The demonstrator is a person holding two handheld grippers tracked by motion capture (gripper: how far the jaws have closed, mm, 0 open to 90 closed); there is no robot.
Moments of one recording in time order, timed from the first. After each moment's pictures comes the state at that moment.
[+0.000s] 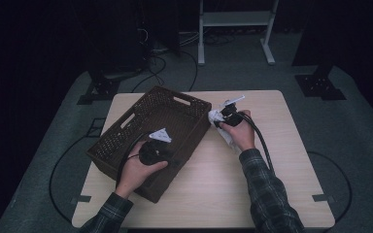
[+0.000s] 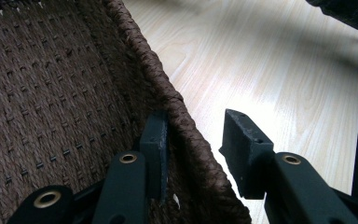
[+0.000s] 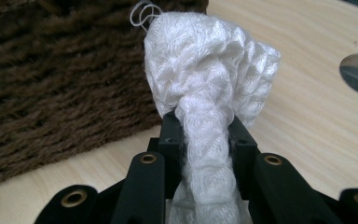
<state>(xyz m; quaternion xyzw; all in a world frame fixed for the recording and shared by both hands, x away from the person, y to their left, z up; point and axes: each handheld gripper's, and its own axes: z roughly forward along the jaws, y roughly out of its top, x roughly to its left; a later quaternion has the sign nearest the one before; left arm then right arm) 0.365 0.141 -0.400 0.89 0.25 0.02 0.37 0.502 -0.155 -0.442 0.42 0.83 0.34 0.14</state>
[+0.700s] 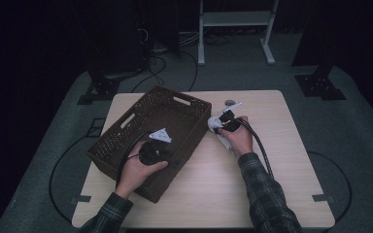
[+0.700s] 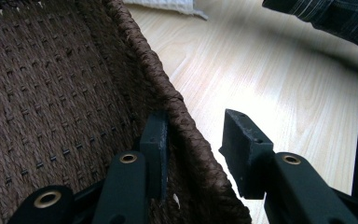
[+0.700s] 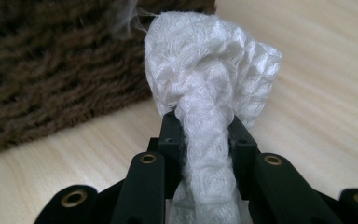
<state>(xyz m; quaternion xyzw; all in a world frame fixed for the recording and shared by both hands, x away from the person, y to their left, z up) 0.365 0.141 -0.400 0.89 0.25 0.02 0.37 0.502 -0.152 -0.471 0.42 0.84 0.32 0.12</state>
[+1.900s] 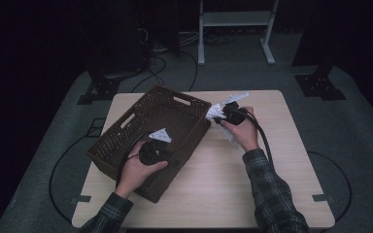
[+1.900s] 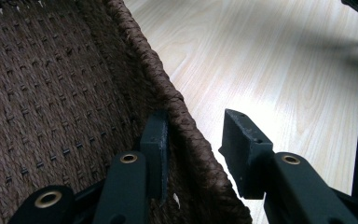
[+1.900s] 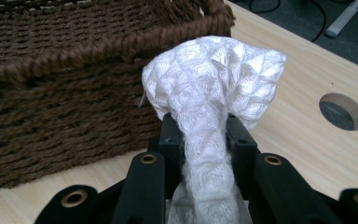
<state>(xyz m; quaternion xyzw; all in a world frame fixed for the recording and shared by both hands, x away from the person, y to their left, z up) 0.364 0.141 -0.400 0.89 0.25 0.02 0.37 0.483 -0.156 -0.408 0.38 0.83 0.37 0.17</state>
